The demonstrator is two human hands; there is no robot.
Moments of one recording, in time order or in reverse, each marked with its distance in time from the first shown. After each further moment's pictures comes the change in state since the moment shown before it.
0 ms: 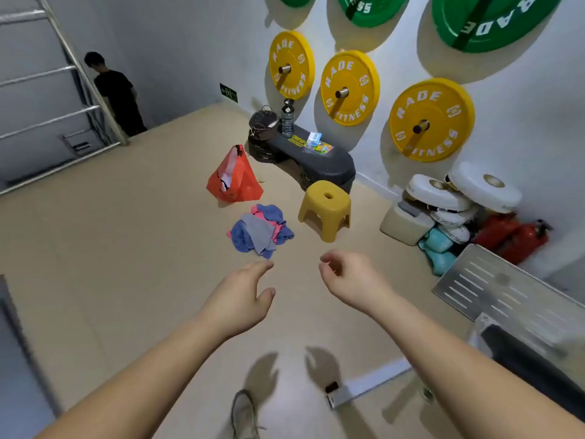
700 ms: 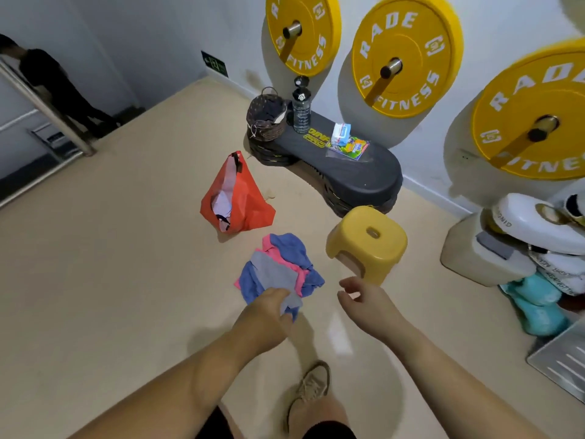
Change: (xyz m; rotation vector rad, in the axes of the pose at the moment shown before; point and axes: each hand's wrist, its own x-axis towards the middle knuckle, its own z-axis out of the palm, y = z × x) left_hand 0.561 -0.213 0.007 -0.111 -0.371 -0.206; right_hand 0.568 0.037 0.095 0.292 -0.219 0.339
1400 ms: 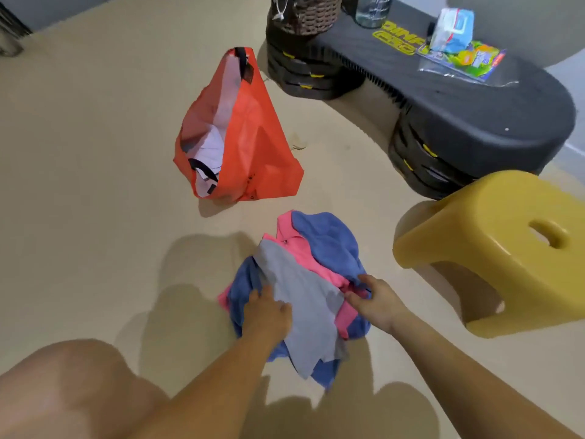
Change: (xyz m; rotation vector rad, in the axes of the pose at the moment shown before) left_hand 0.489 -0.370 0.232 -0.190 0.104 -0.457; right_hand 0.515 0.196 0.313 -0.043 -0.106 0.166
